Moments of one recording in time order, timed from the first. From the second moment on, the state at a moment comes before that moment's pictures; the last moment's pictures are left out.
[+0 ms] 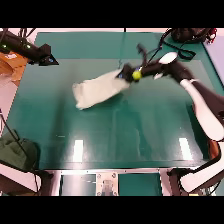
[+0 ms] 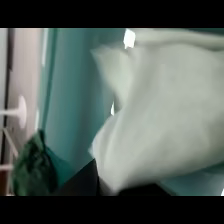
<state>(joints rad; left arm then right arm) 0.13 -1.74 2.00 0.96 -1.53 -1.39 0.14 -1.73 1.66 -0.53 1.16 1.35</state>
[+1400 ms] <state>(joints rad) 0.13 -1.74 2.00 0.96 -1.62 -1.40 -0.89 -1.46 2.01 -1.47 1.74 1.75</state>
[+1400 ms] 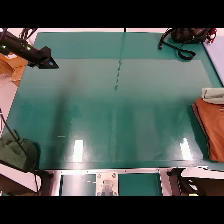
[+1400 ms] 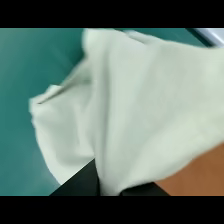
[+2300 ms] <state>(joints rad) 0.12 -1.74 2.00 0.96 -1.64 -1.40 -0.87 -1.43 1.36 -1.91 1.75 1.83</state>
